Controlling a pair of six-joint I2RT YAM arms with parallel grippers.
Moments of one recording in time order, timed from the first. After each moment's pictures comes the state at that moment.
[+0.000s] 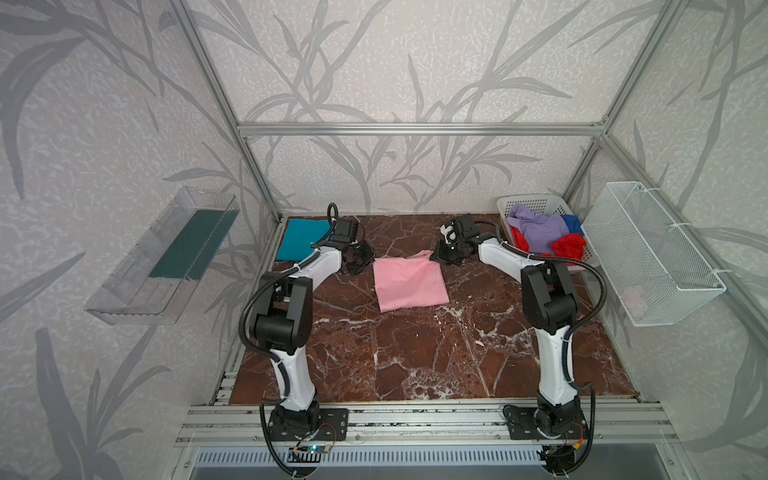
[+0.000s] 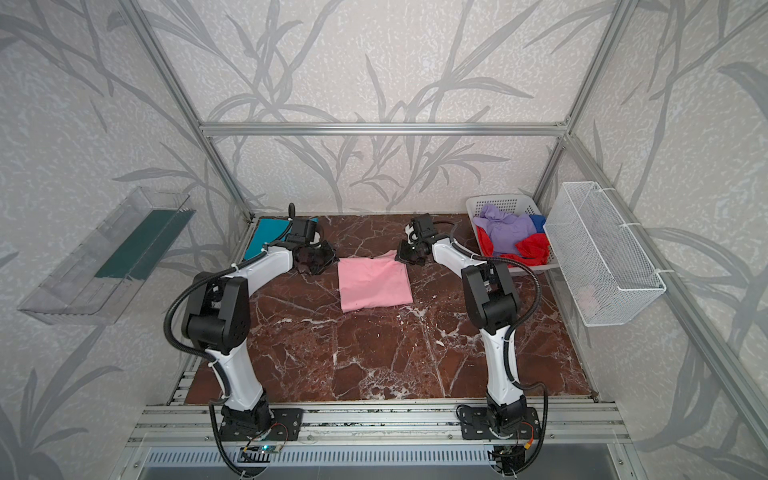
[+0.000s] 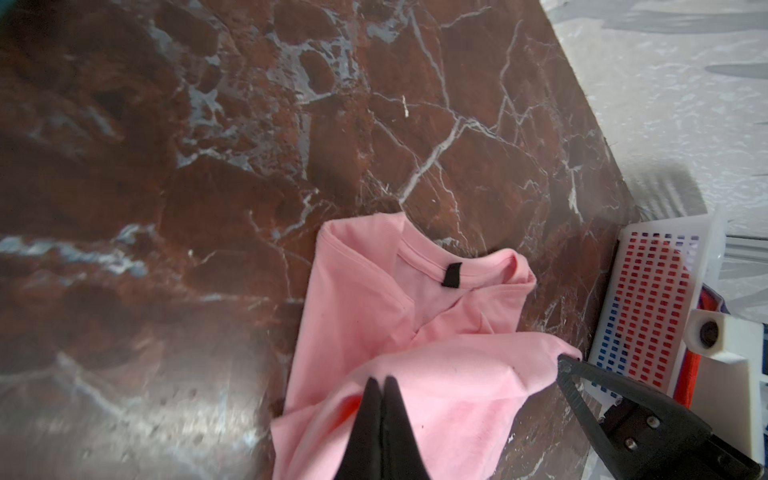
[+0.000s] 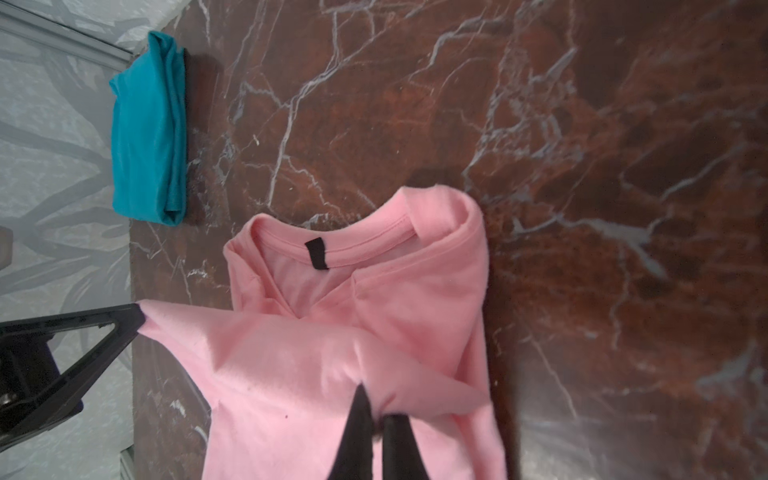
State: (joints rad) left arm -0.17 1.96 1.38 -0.37 0.31 -0.81; right arm 0.37 2.21 1.68 -0.39 -0.42 0.55
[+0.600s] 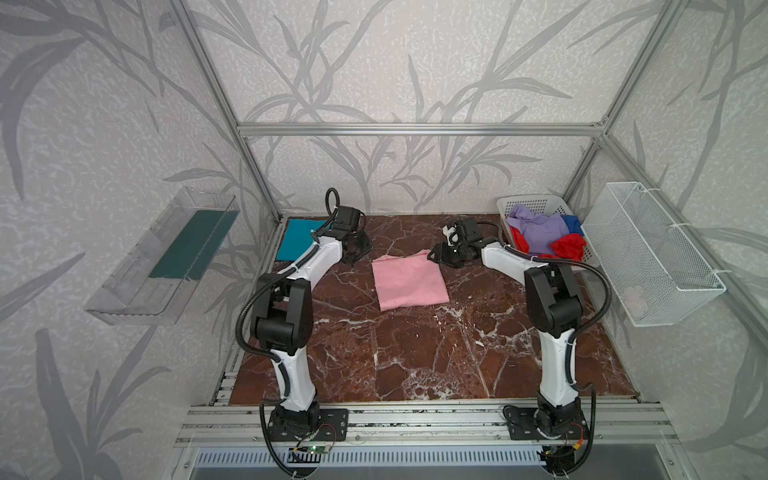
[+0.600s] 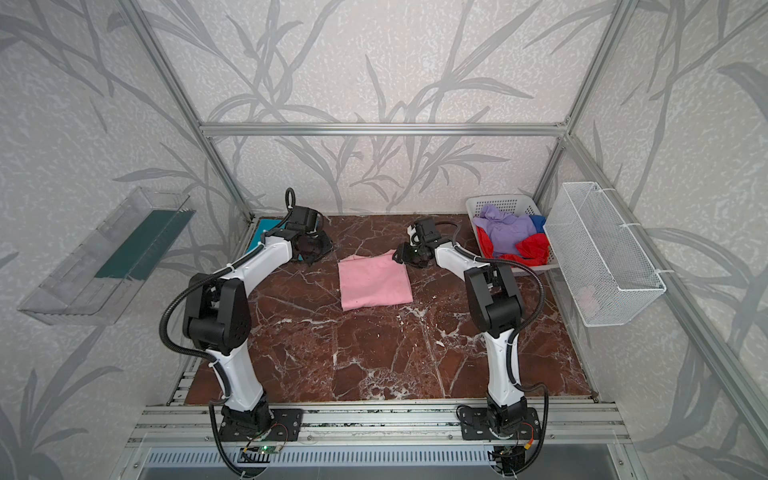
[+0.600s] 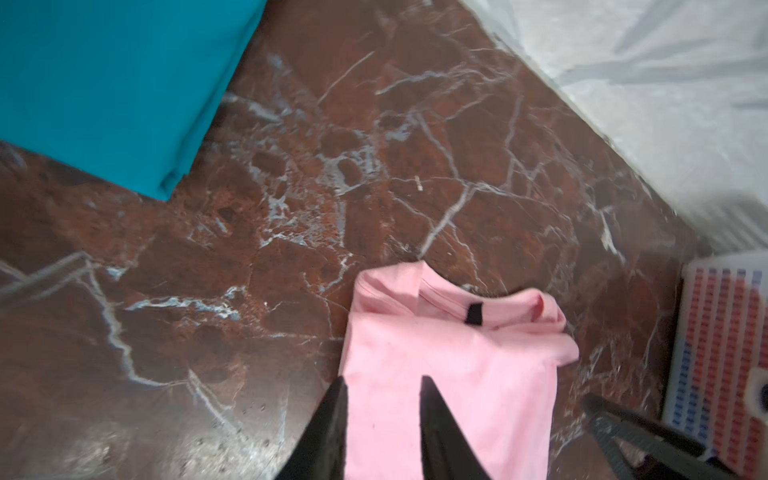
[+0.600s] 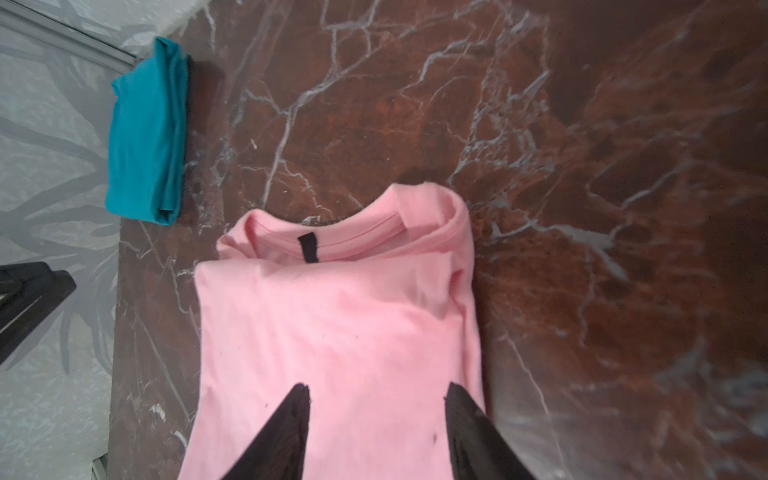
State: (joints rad) left arm -0.24 1.85 1.50 -0.56 0.07 -0.70; right arm 0.37 2.05 1.51 -0.31 -0.38 0.52
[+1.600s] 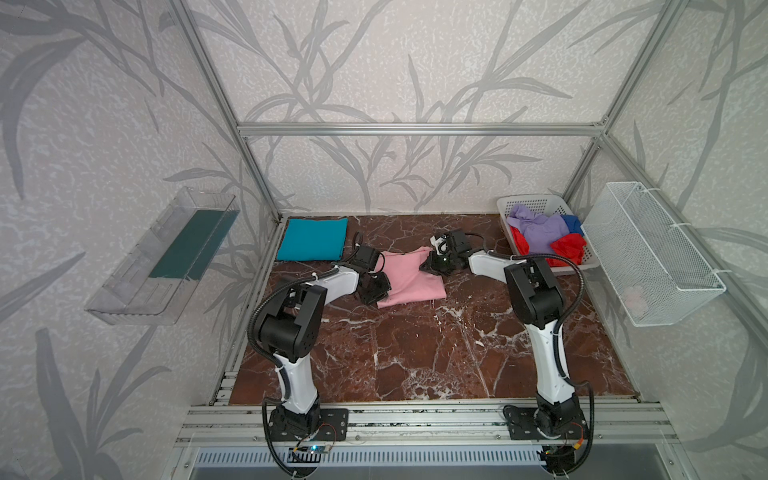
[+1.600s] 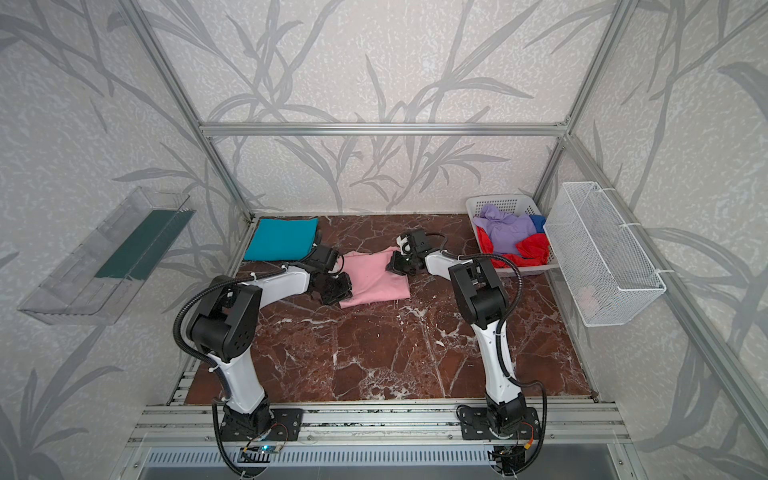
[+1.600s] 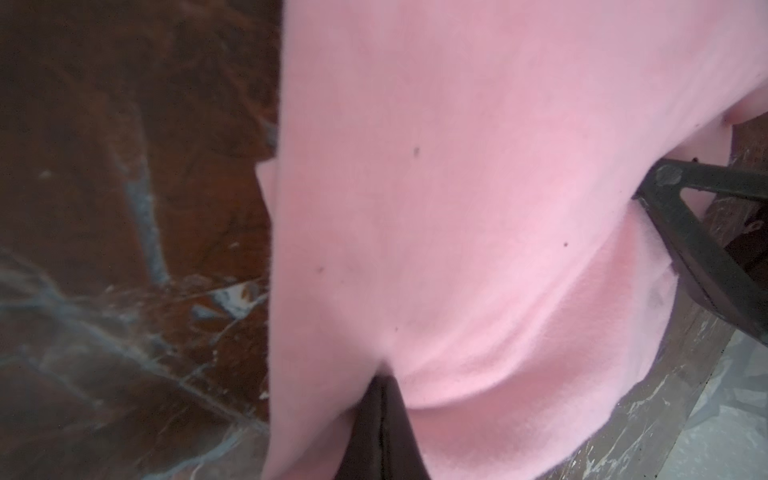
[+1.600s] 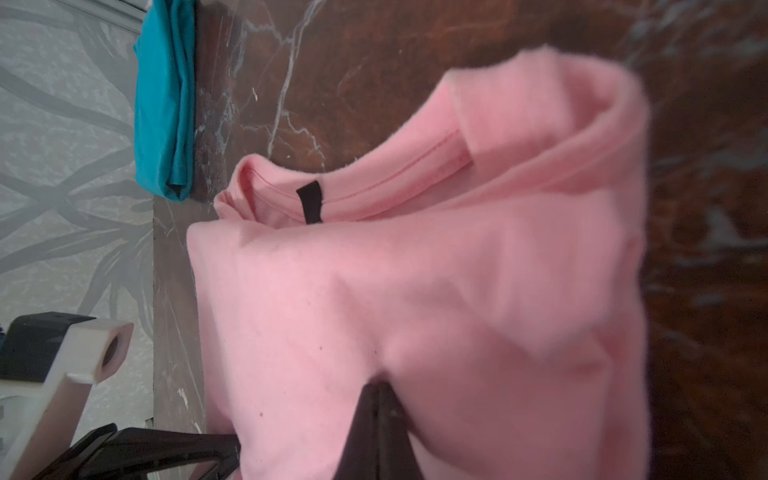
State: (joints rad) left arm -0.35 1.87 1.11 -0.39 0.27 -0.76; right arm 0.40 2.27 1.54 -0.12 -0.53 0.60
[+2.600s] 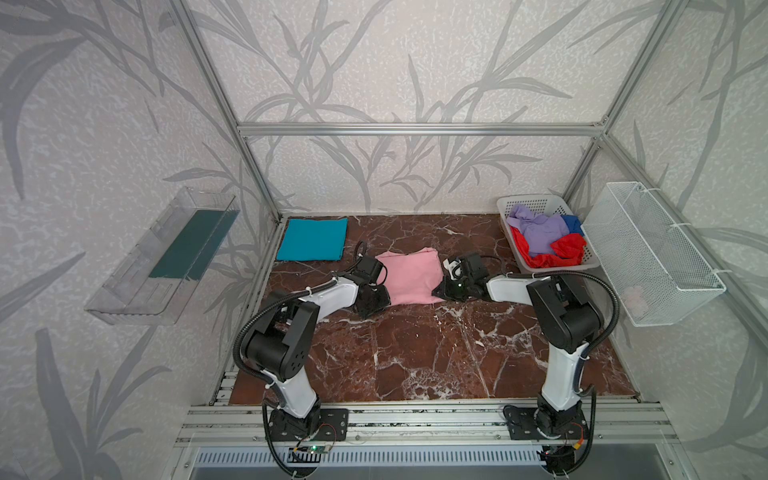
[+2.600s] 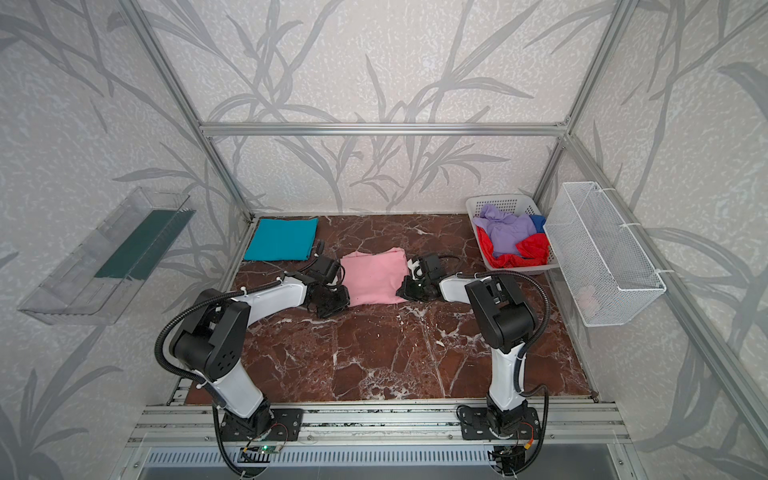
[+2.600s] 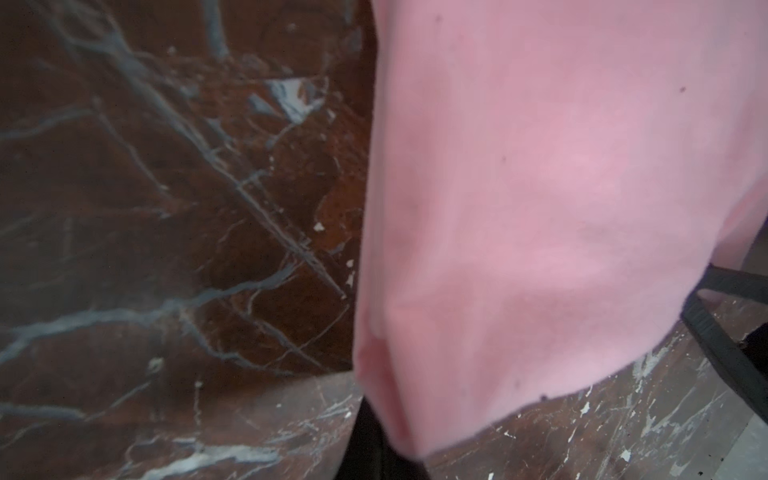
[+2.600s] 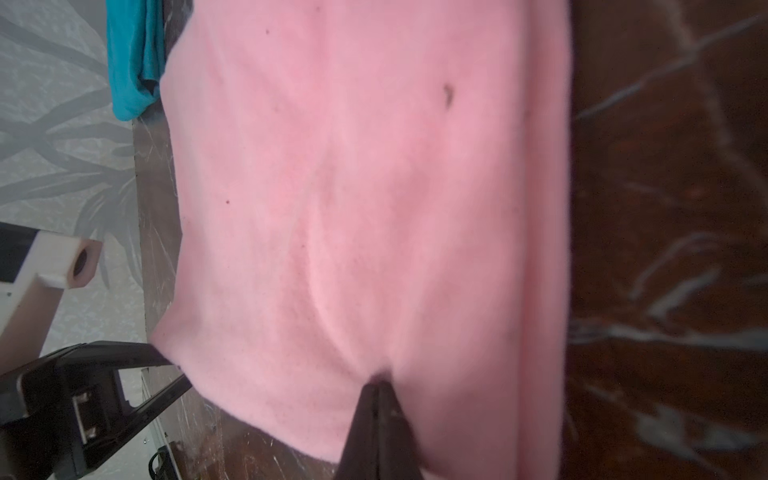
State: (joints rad) left arm -0.41 1.73 0.99 -0.48 0.20 -0.76; right arm 0.40 1.96 1.04 0.02 -0.51 0.62
